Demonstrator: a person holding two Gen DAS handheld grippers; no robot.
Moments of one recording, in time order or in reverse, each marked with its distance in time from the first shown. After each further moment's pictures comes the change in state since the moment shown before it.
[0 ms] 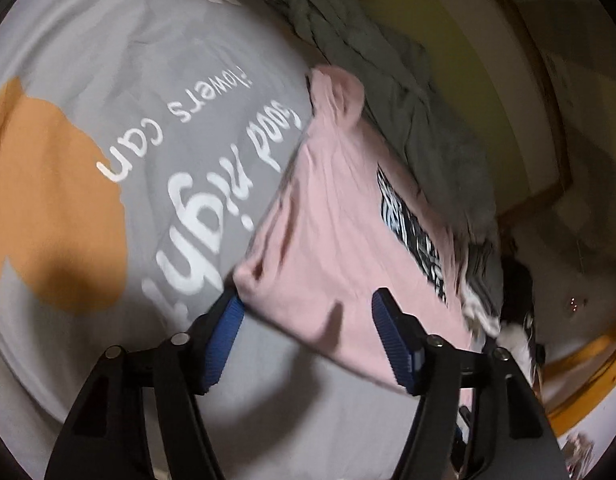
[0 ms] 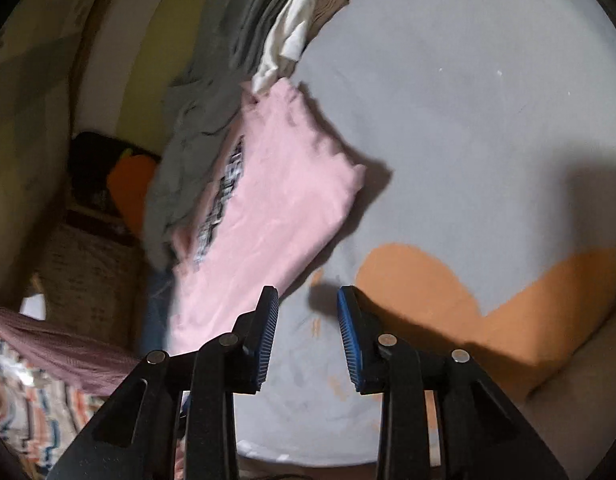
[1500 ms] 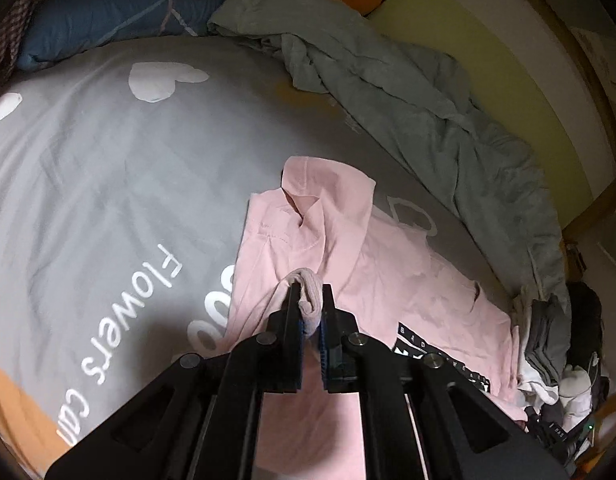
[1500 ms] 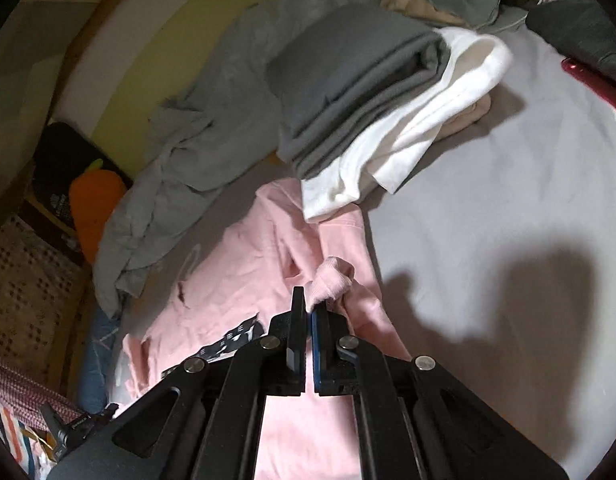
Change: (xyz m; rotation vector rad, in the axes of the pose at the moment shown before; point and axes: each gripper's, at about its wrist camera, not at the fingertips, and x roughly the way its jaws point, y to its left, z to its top) left arm 0.064 -0.069 0.121 0.124 -0.095 0.271; right arm 0.090 0.099 0.124 -0.195 -0.153 -0.171
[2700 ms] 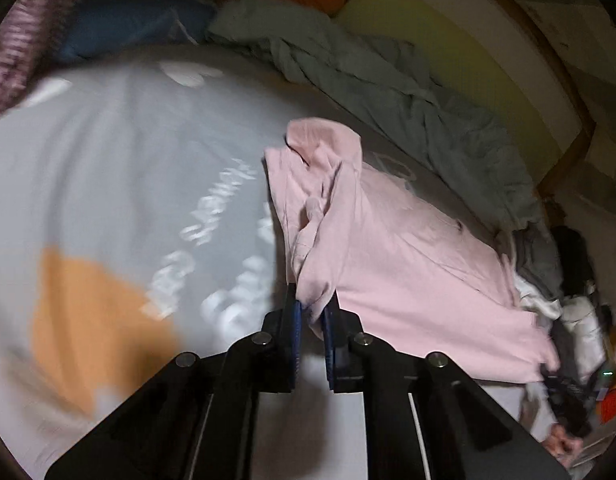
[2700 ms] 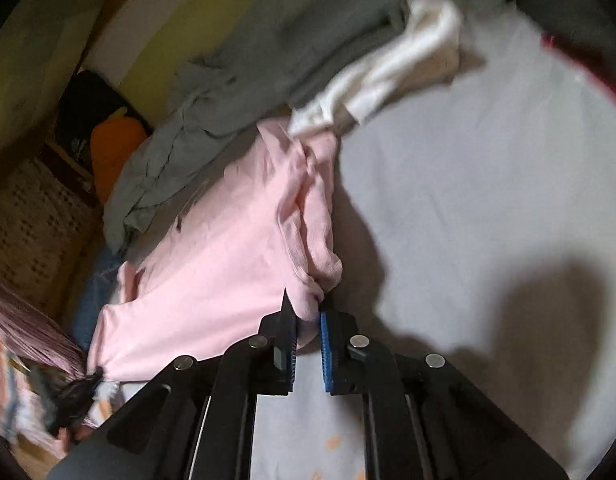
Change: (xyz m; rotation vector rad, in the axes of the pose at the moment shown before) left arm -0.102 0.051 -0.096 0.146 -0.033 -0.037; right arm -0.084 -0.031 -0.085 -0.192 0.041 0.038
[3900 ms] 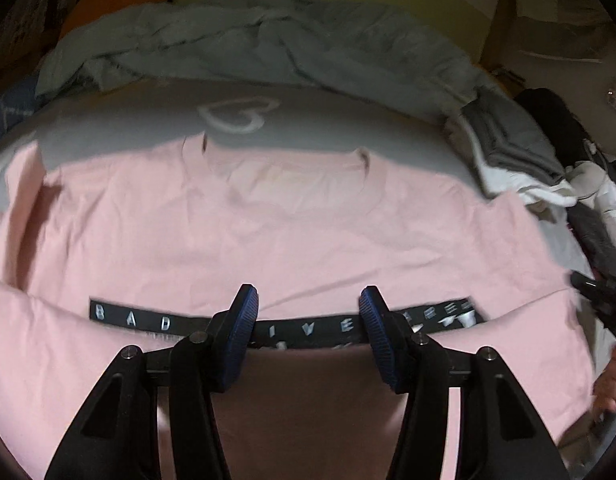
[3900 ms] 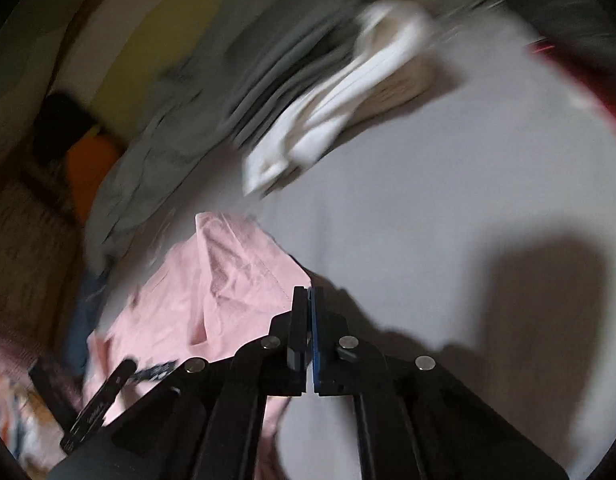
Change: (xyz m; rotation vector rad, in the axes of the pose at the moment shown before) left arm 0.148 -0.185 -0.030 0.436 0.122 -0.076; right arm 0.020 -0.047 0.056 0.103 -0.033 -0.145
